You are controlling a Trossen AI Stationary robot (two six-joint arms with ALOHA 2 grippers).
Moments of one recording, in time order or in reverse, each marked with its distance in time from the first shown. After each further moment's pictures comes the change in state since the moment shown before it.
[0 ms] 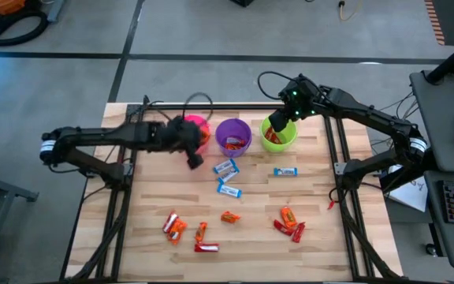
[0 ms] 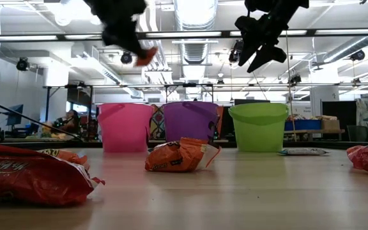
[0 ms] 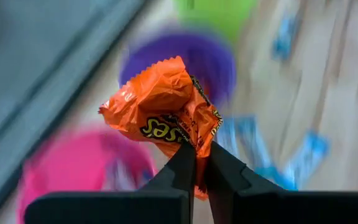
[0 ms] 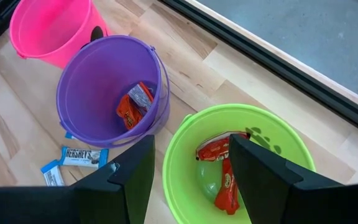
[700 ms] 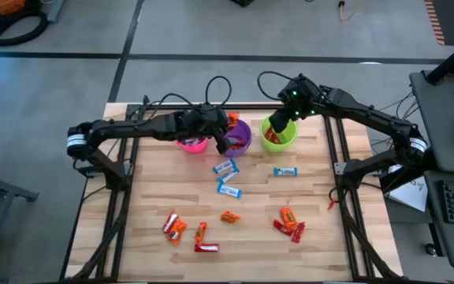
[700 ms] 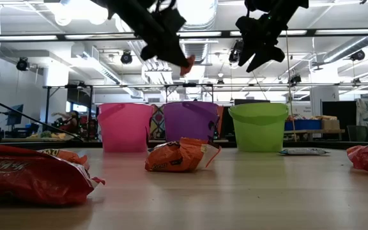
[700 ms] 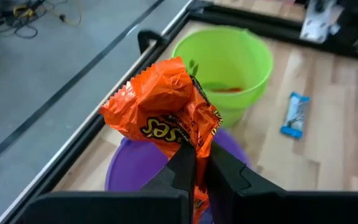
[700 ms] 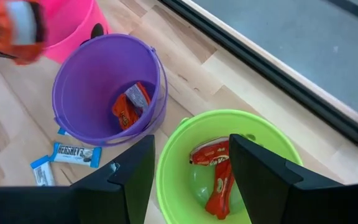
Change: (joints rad) left arm 0.127 0.283 0.114 0.357 0.089 0.078; right arm -0.002 0.000 0.000 0.010 0.009 -0.069
